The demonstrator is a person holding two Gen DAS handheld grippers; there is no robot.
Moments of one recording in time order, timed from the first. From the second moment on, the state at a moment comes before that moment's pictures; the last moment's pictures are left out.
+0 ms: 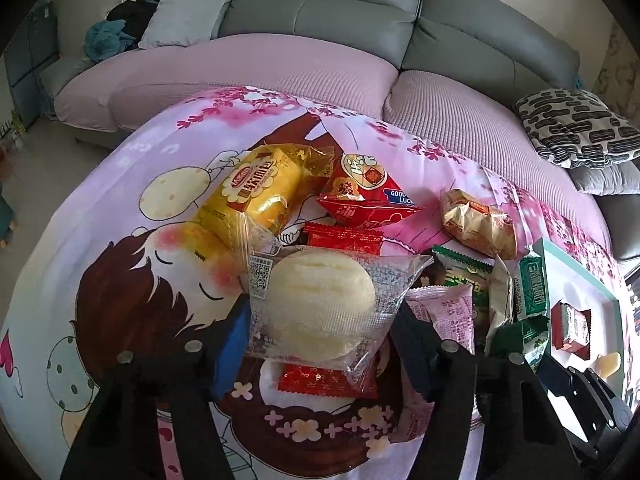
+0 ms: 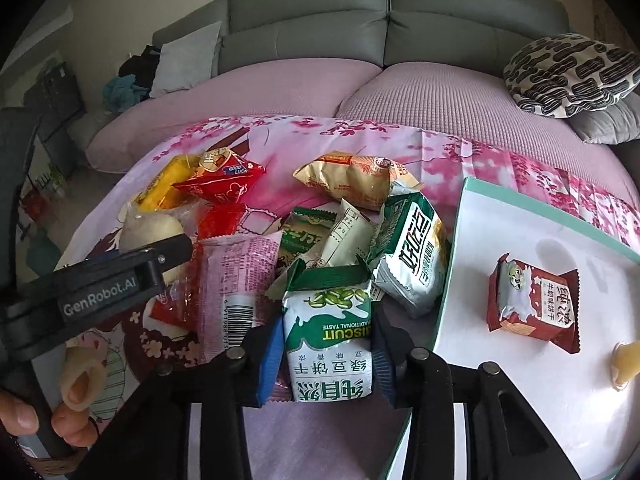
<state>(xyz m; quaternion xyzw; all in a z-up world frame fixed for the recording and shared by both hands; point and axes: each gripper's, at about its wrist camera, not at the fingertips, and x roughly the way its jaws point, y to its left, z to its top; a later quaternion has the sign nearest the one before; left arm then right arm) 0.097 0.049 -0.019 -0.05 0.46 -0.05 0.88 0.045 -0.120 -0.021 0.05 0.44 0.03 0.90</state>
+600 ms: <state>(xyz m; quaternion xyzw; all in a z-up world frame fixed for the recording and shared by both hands) 0.079 0.048 0.025 -0.05 0.40 -0.05 0.91 0.029 -0.150 0.028 0.09 0.38 0.02 0.92</state>
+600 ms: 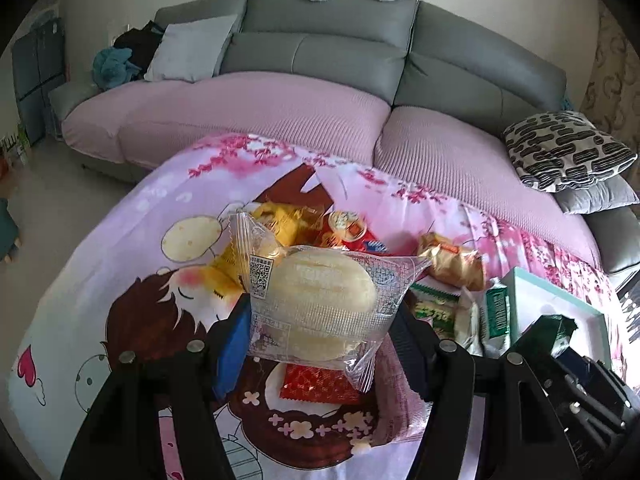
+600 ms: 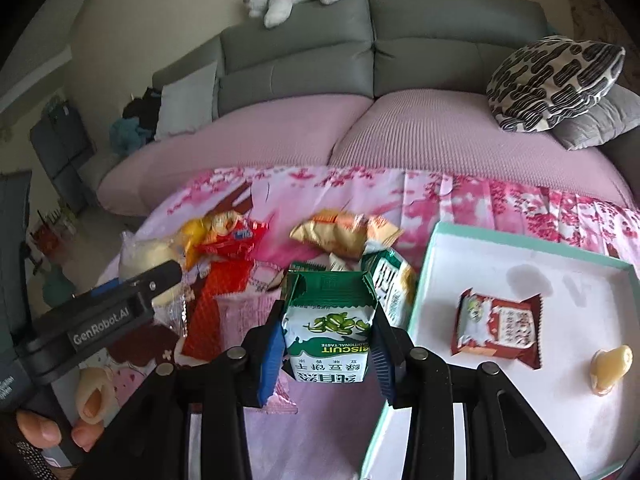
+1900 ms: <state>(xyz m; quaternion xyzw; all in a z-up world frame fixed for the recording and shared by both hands) 0.067 -0.228 0.031 0.09 0.41 -0.28 0.86 -0.054 -0.394 0.023 0.22 0.32 -0.29 0.87</state>
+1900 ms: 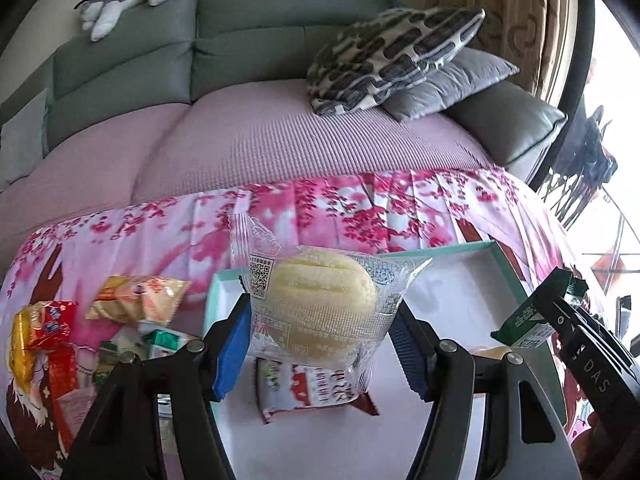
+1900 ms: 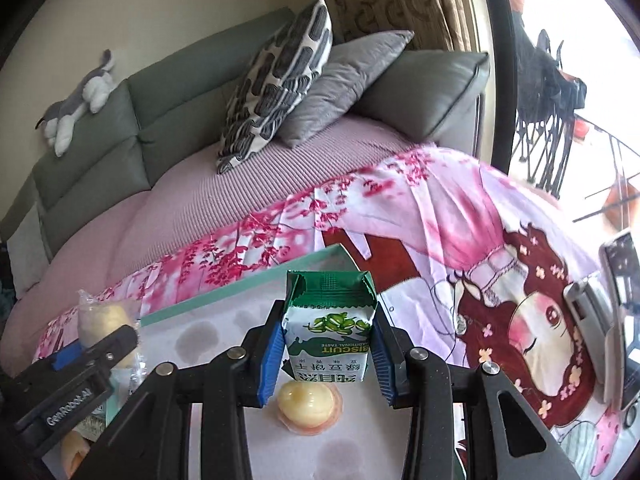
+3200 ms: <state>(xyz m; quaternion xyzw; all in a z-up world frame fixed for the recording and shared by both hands) 0.087 -0.114 0.026 0.02 0.44 -0.07 0.90 -0.031 -0.367 0.016 0.19 0.35 -0.24 0.88</state>
